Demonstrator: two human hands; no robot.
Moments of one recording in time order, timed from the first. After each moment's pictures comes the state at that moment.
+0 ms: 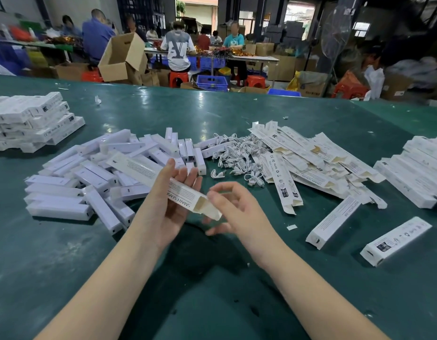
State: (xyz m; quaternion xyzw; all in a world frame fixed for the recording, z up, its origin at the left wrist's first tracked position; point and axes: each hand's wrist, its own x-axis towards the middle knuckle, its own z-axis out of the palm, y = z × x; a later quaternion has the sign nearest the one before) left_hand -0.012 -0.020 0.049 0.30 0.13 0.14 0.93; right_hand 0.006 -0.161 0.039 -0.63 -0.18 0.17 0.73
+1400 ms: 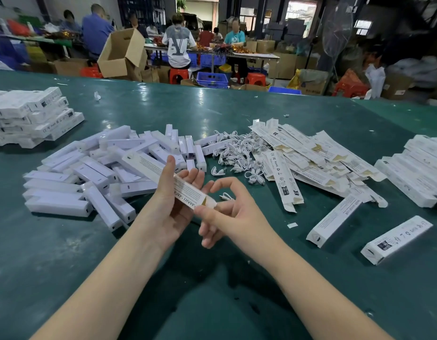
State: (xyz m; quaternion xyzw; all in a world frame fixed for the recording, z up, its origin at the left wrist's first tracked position) left_hand -0.015 -0.025 0.049 0.34 0.16 0.11 0.92; right_hand 0.006 -0.164 0.031 -0.61 -0.29 0.20 0.70
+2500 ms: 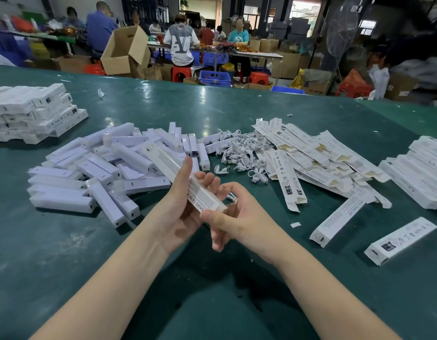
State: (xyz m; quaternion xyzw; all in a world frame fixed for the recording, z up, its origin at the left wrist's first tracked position) left_hand -0.018 -0.030 0.043 0.34 0.11 0.03 0.93; right_hand 0.011 -0.168 0.030 -0.65 -0.27 0.26 0.66
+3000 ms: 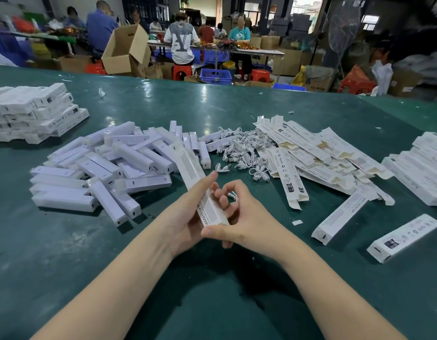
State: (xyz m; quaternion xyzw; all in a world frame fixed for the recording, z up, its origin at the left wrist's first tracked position) left_hand -0.018 -0.036 0.039 0.34 0.13 -0.07 0.93; right_hand 0.018 -0.174 0.028 -0.76 -0.30 0.19 0.55
